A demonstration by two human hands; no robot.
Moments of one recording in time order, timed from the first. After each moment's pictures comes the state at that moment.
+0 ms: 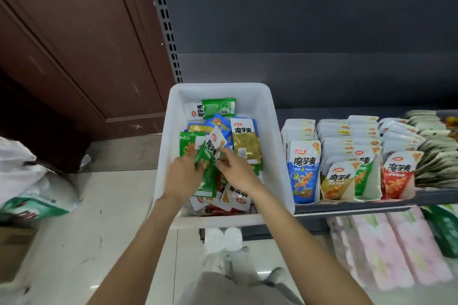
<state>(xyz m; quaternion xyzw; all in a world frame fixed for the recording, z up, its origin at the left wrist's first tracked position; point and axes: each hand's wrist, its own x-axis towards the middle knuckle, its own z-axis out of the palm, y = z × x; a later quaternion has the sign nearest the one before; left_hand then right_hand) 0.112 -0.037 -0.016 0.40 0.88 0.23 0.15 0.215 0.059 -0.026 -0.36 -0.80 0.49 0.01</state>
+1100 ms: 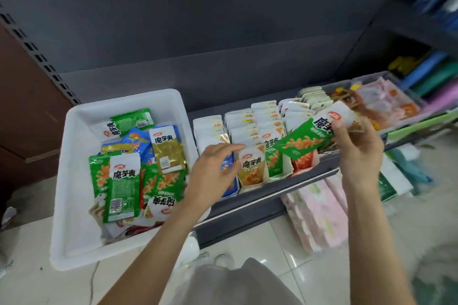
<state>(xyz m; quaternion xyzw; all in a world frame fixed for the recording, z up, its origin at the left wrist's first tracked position) 0.287 0.064 0.020 0.61 0.66 0.39 0.19 0.506 0.145 0.088 -0.46 -0.56 0.38 0.58</state>
